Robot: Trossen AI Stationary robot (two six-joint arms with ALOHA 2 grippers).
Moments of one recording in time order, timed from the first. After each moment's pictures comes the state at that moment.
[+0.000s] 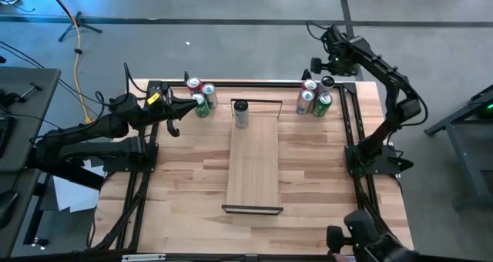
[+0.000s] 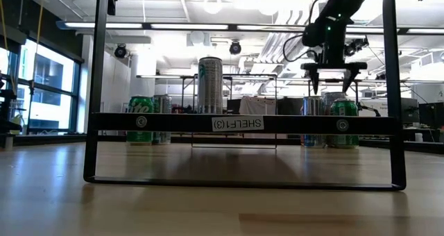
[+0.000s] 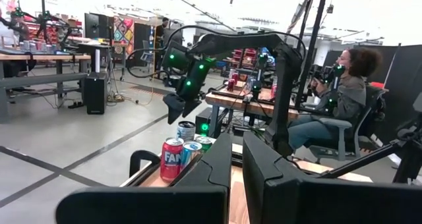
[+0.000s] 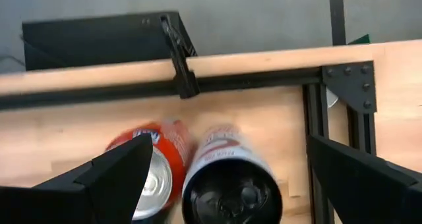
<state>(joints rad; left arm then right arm) 0.28 0.56 0.57 0.12 -0.03 -0.13 -1.09 1.63 1.46 -1.10 0.14 0.54</state>
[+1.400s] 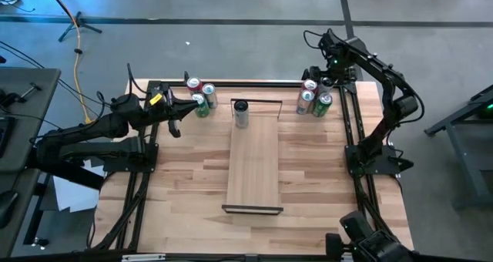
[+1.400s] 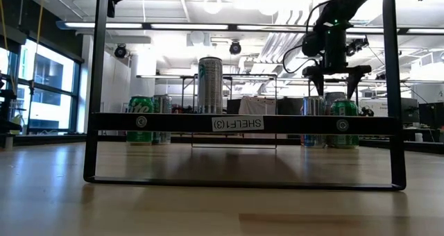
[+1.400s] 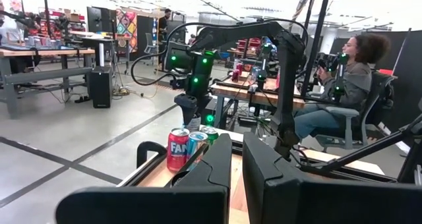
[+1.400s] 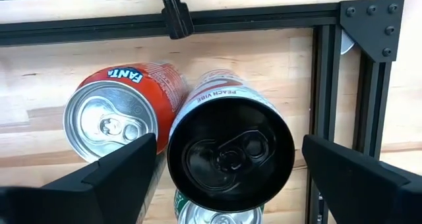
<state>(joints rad) 0.28 0.56 0.57 0.08 -0.04 -0.10 -1.09 1.67 1.46 -1.23 0.05 0.54</state>
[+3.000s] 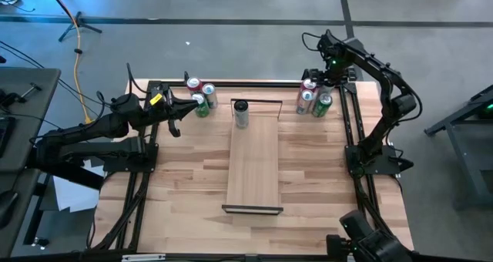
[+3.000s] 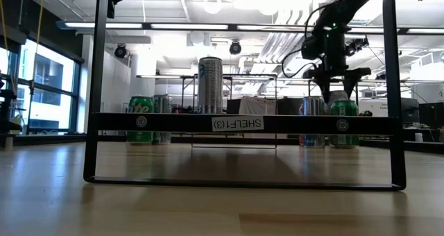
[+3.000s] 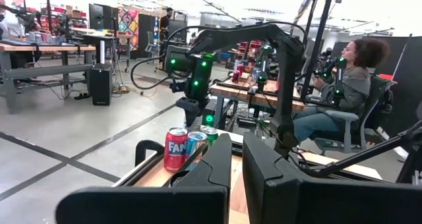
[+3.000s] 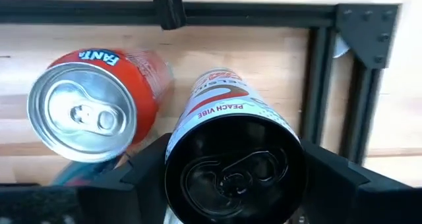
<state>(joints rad) 0.28 0.56 0.57 0.08 -0.05 -0.13 -1.09 1.69 1.46 -1.25 0.07 0.47</state>
